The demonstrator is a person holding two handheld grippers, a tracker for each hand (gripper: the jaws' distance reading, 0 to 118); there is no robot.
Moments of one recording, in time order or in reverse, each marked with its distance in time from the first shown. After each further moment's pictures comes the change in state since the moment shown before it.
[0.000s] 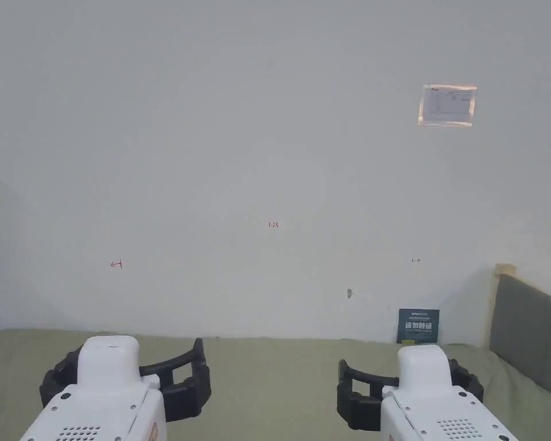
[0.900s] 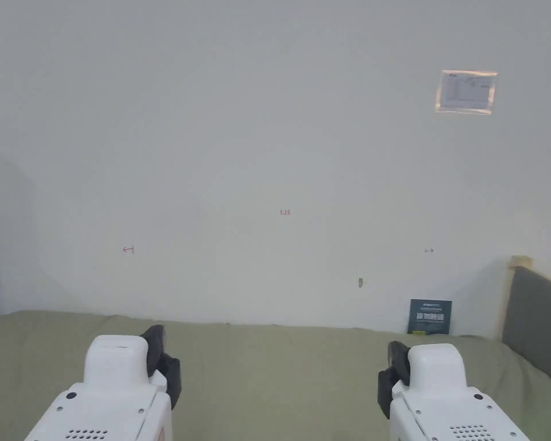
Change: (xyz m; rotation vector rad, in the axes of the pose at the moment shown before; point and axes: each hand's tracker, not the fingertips) left arm -0.001 -0.017 0.013 -0.015 0.034 -0.055; right arm -0.018 0.002 0.021 0.010 0.008 0.024
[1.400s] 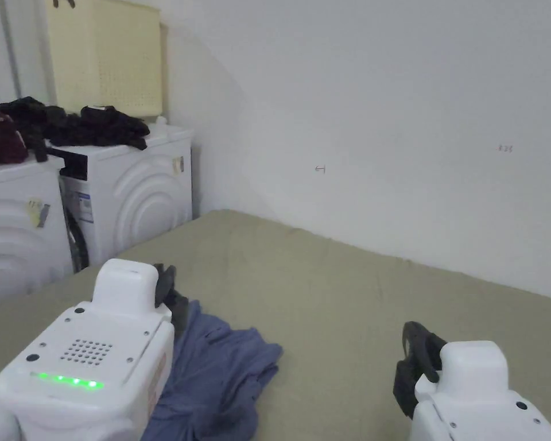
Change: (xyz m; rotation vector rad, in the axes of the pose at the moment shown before) left arm -0.187 -0.022 0.062 -0.221 0.376 -0.090; right arm -0.185 -0.041 -0.011 -0.009 0.474 -0.019
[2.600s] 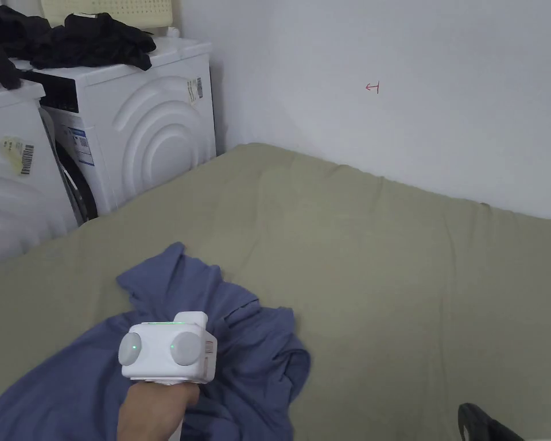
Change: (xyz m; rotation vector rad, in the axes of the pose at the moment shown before) left arm -0.032 -0.235 -0.360 -0.994 -0.047 0.231; right arm 0.014 -0.118 -0.147 -0.313 0.048 0.014
